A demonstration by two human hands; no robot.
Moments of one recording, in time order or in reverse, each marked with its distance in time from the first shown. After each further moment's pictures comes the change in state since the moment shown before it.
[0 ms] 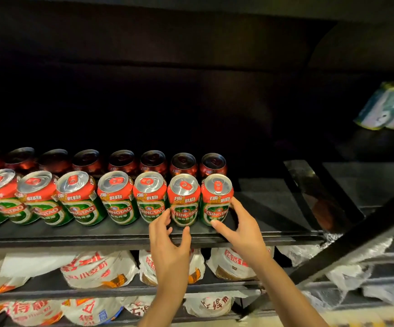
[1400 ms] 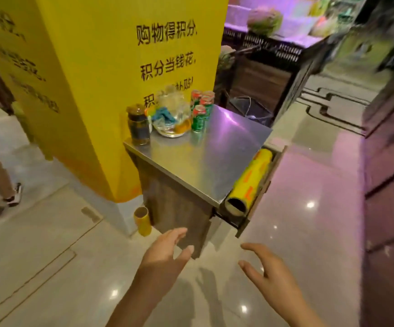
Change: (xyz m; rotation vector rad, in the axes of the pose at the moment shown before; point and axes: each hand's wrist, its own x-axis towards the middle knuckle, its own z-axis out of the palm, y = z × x) left_hand -0.666 0.049 -0.431 0.042 -2.714 1.189; right_hand -0.944 -0.256 0.332 0.013 1.638 1.787
